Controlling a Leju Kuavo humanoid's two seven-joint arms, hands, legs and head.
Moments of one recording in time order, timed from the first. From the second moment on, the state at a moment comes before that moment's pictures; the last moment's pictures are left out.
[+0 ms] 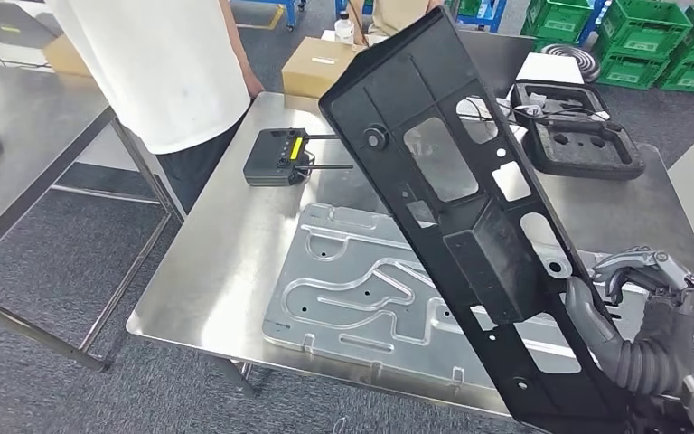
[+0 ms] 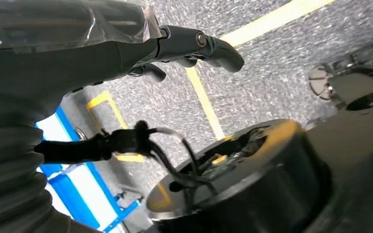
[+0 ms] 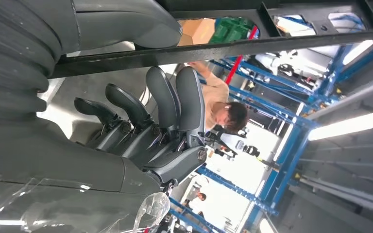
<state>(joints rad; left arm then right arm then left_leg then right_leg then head) -0.12 -0.13 0.92 -0.18 -1.23 -0.43 0.10 -0.09 -0.64 0.19 -2.50 0.30 -0.37 0.35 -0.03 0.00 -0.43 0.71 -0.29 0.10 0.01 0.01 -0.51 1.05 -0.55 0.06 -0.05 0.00</state>
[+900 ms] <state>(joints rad) -0.13 -0.13 0.90 -0.18 -1.36 -0.46 0.10 -0.97 -0.60 0.61 -2.21 0.79 0.16 0.59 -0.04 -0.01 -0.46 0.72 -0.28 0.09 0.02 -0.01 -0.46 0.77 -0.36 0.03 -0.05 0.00</state>
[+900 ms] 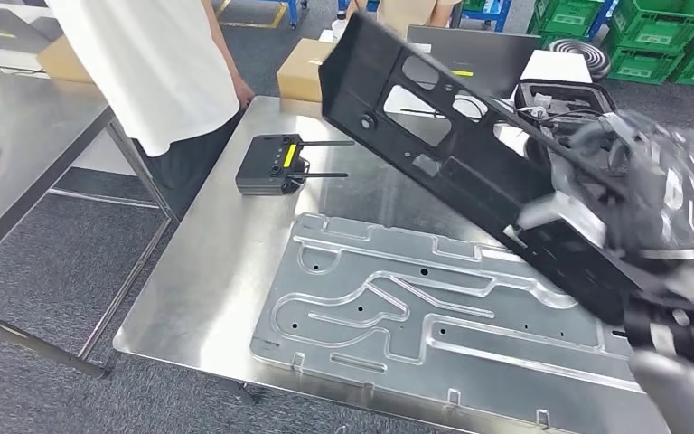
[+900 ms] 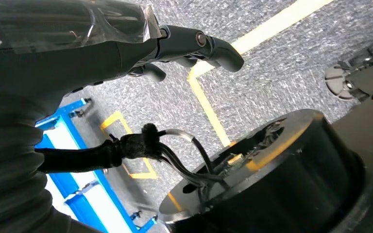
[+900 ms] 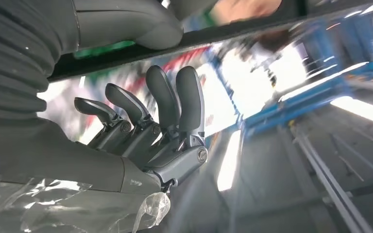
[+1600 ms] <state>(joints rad) -0.14 -0.15 0.85 -0.18 -1.40 -0.44 0.08 -1.40 -0.28 1.25 -1.47 1.02 0.53 0.25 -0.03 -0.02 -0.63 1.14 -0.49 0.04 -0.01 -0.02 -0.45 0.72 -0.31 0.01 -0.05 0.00</state>
